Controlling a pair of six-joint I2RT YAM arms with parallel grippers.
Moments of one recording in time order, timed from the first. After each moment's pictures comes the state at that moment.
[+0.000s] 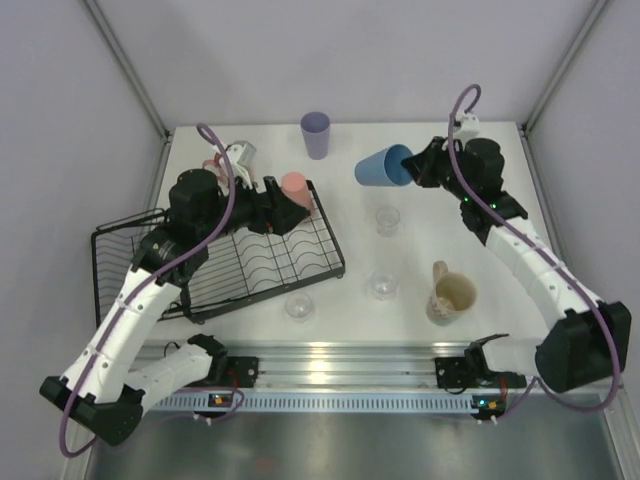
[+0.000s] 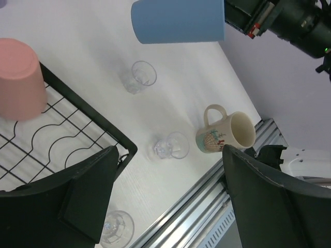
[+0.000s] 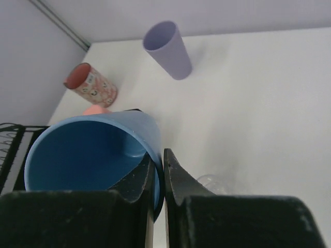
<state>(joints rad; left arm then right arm) -0.47 0.95 1.17 -0.52 0.34 -0.47 0.30 1.32 1.11 -0.05 -0.20 0.41</state>
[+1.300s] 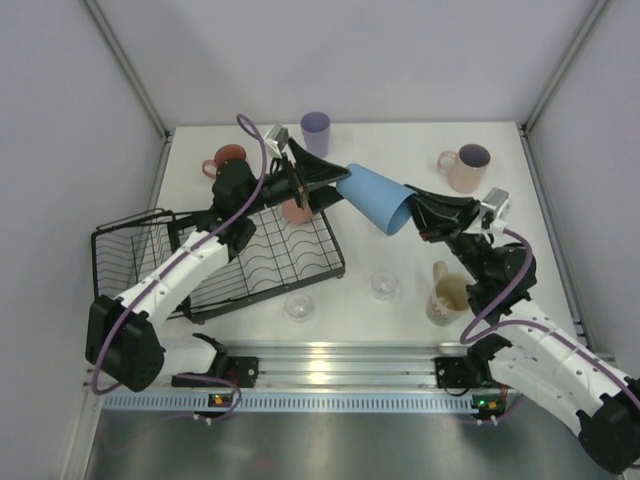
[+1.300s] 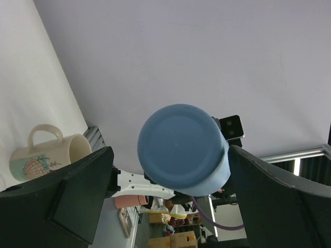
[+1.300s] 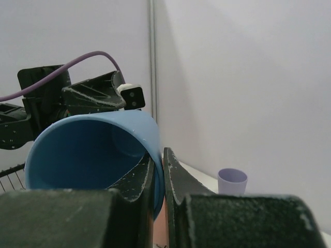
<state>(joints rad) -0.49 1.28 0.99 0.43 0.69 -1.45 0.53 0.77 0.48 0.92 -0.27 0.20</state>
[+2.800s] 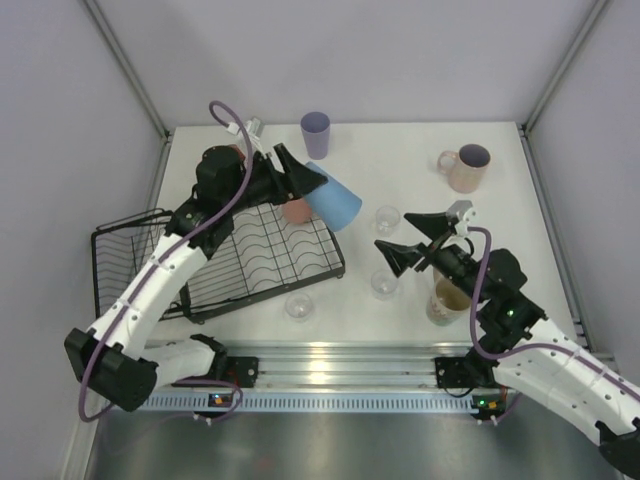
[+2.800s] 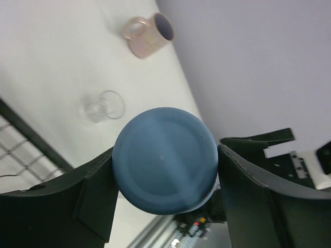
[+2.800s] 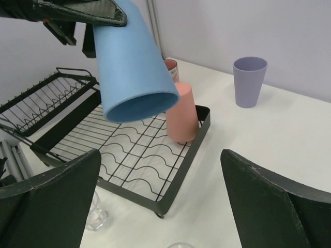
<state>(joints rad) -0.45 1.18 1.15 -0.15 0.42 -0.82 0.73 0.58 0.49 0.25 -0.07 0.17</state>
